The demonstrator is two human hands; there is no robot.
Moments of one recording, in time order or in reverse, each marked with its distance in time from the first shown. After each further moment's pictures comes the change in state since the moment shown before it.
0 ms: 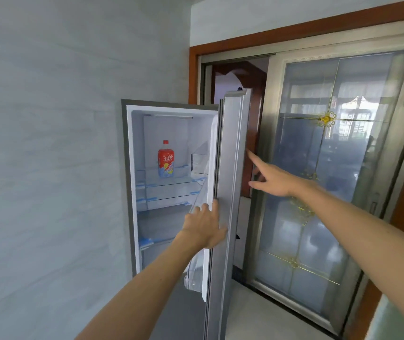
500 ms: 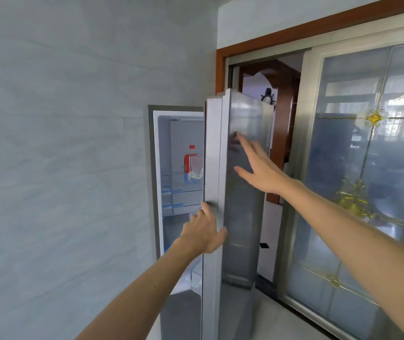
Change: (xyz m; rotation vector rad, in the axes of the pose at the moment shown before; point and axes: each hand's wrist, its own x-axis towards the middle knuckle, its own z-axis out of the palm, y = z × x) left_hand 0.026 -0.076 0.014 -0.165 0.047 -0.185; right_hand 0.097 -0.057 0.036 0.071 0.332 -0.247
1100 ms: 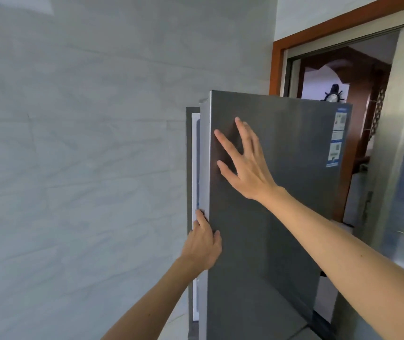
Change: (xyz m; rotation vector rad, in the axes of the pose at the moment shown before) left_hand 0.069 -0.084 -0.001 -0.321 0.253 -0.301; right_hand 0.151 -0.017 0.121 -0.141 0.396 -0.386
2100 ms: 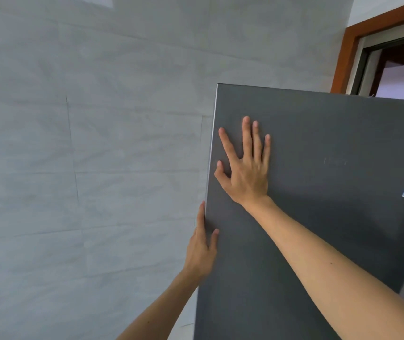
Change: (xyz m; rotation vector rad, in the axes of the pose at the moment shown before) left_hand 0.085 -0.057 0.034 -0.337 0.323 -0.023; right_hand 0.047 0.001 0.127 -0.057 0.242 0.018
